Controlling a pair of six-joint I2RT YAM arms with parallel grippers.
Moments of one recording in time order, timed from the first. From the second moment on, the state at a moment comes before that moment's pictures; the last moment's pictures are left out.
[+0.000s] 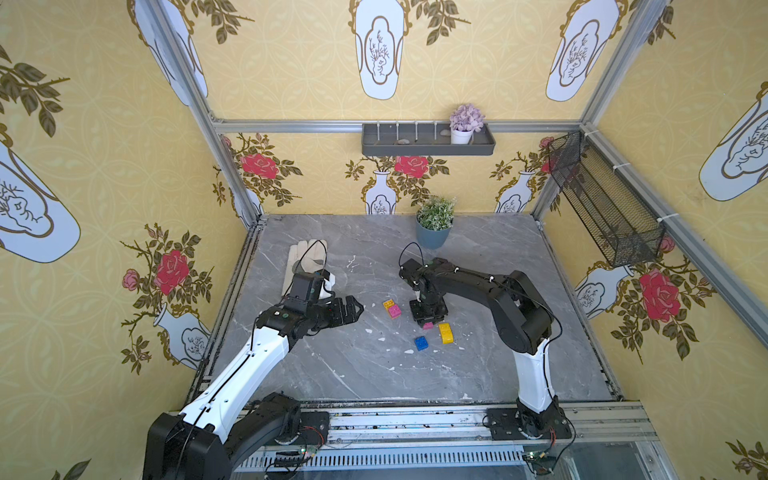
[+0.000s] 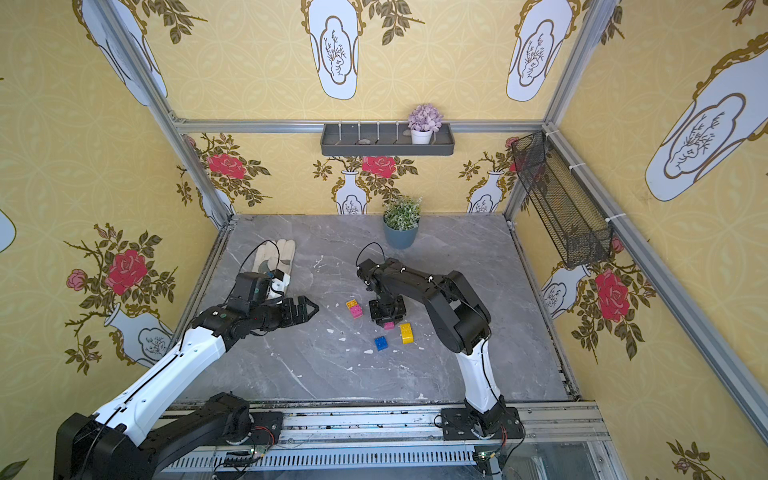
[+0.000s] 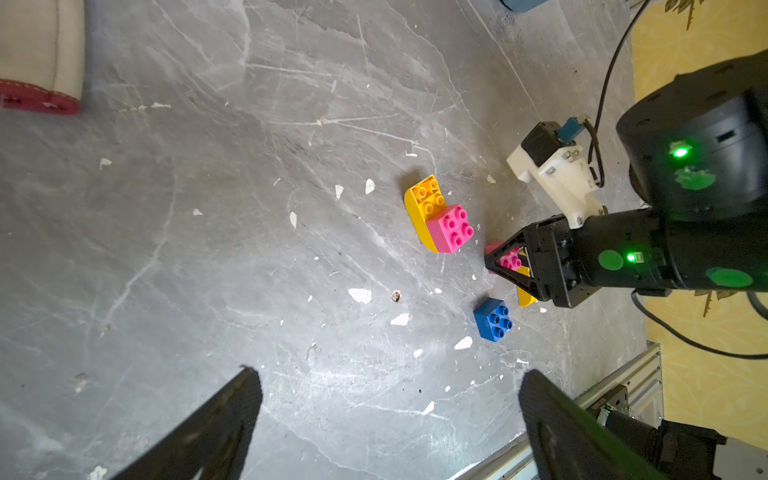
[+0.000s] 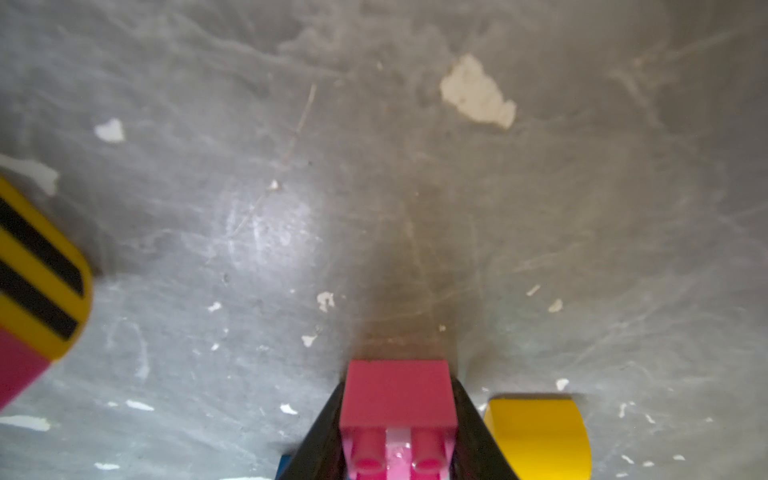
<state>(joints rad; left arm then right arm) -0.34 1.05 0.74 -0.58 0.36 -0.50 0.80 2.07 1.42 -0.99 -0.04 0.52</state>
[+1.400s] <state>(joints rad) -0.34 1.05 0.70 -0.56 0.37 -0.47 0.95 1.93 1.39 -1.02 -0.06 0.51</state>
